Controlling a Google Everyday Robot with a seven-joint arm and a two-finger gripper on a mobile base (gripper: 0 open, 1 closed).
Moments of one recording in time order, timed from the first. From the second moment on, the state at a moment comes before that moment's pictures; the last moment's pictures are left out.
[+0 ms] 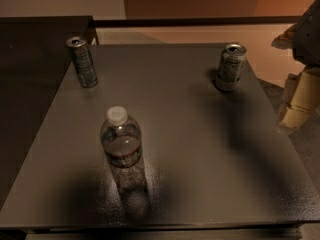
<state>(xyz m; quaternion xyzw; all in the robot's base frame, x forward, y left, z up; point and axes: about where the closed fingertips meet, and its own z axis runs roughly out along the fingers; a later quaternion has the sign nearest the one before) 0.438 -0.217 0.976 -0.60 0.78 -0.03 0.16</state>
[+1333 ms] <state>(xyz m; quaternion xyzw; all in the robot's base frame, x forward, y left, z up) 0.515 -0.232 0.959 -0.52 0.82 -0.01 0.25</state>
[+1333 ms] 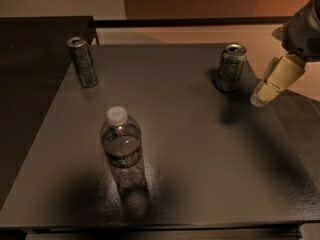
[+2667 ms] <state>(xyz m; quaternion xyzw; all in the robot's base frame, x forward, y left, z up) 0.628 -0.247 0.906 -0.39 0.87 0.05 0.31</state>
